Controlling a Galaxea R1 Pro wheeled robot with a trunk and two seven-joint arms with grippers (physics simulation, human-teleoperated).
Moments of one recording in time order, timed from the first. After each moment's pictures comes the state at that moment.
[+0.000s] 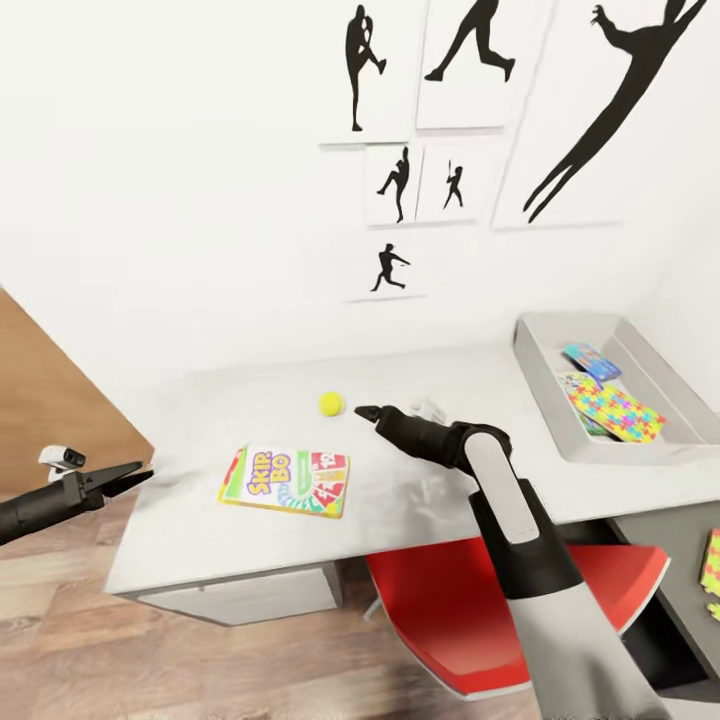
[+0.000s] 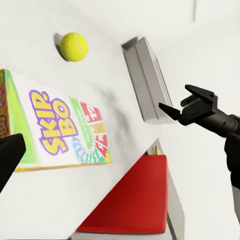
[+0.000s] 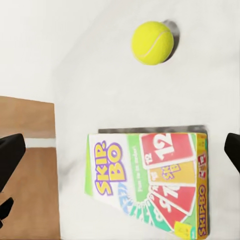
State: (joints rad) left arm -0.68 0.57 0.29 -0.71 0.29 0.74 -1.57; right arm -0.72 0.11 0.20 -1.42 -1.15 0.82 -0.46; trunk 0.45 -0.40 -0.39
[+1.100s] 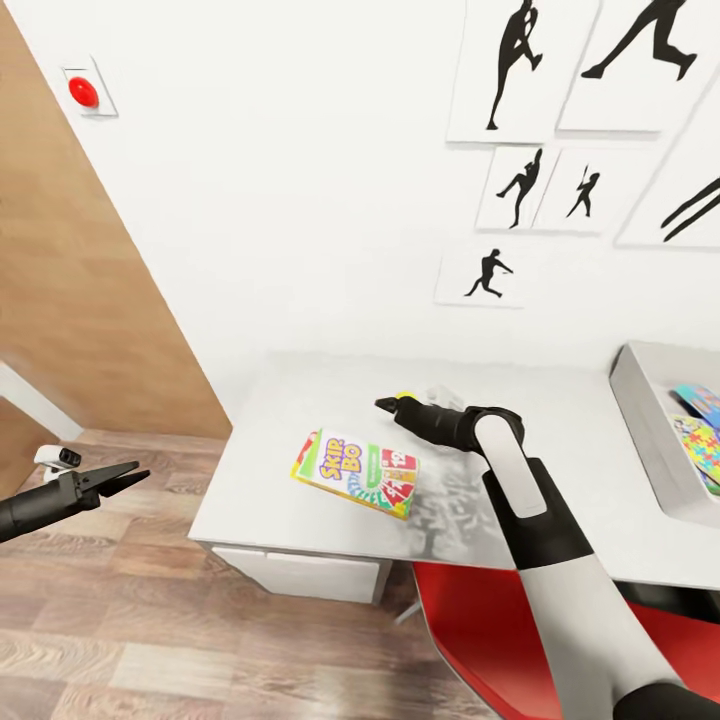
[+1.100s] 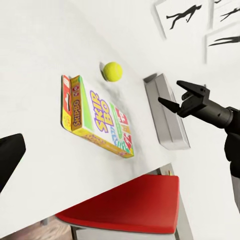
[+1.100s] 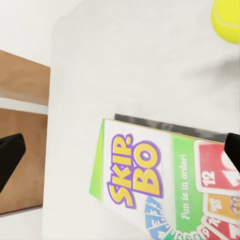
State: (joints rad) left arm -0.68 0.58 0.29 -0.71 0.30 0.74 -1.57; right arm -0.80 0.05 0.19 -1.35 -1.08 0.84 -0.46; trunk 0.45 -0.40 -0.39
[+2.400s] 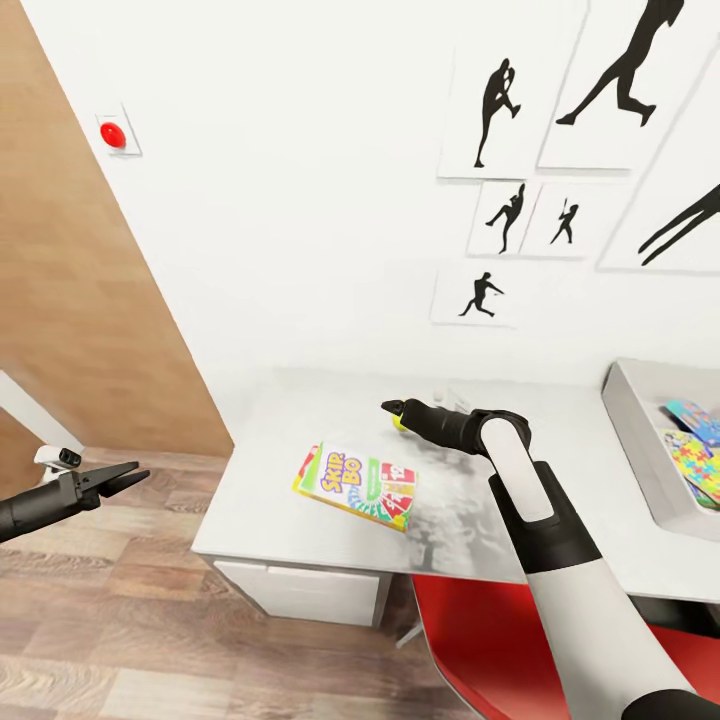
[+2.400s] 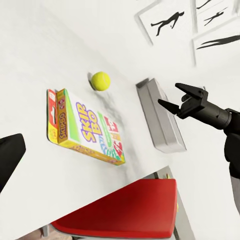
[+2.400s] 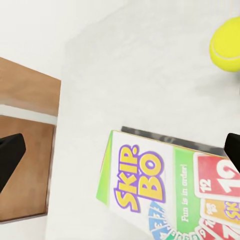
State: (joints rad) left arm -0.68 0.58 0.29 -0.71 0.30 0.74 -1.57; right arm -0.79 0.03 0.19 -1.36 -1.08 0.84 -0.46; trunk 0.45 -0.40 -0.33
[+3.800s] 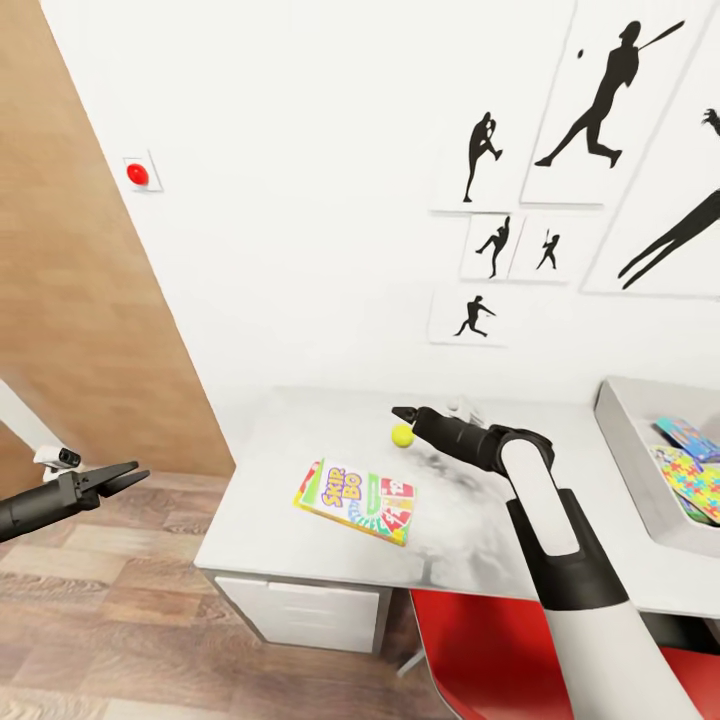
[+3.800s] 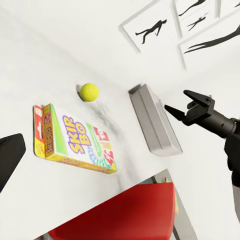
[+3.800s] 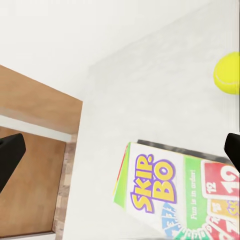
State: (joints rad) left arm -0.68 0.58 0.29 -0.71 0.30 0.74 -1.57; right arm -0.68 0.01 0.14 -1.51 -1.08 0.84 -0.45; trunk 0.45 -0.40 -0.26
